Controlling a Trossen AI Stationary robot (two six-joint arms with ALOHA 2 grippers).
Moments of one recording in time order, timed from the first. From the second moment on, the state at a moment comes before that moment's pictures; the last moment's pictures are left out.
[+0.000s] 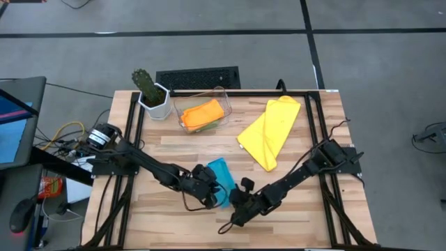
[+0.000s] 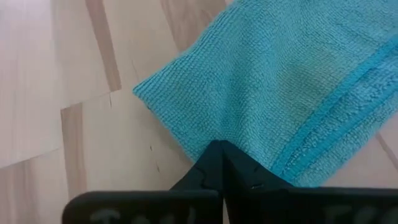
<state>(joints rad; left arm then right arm) -0.42 1.74 0.97 -0.02 -0.35 -0.84 0.56 2.06 1.21 -0.17 0.42 0.72</state>
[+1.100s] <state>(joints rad) -0.30 1.84 0.96 0.12 -0.26 -0.77 0.61 2.08 1.09 -0.09 0.71 1.11</state>
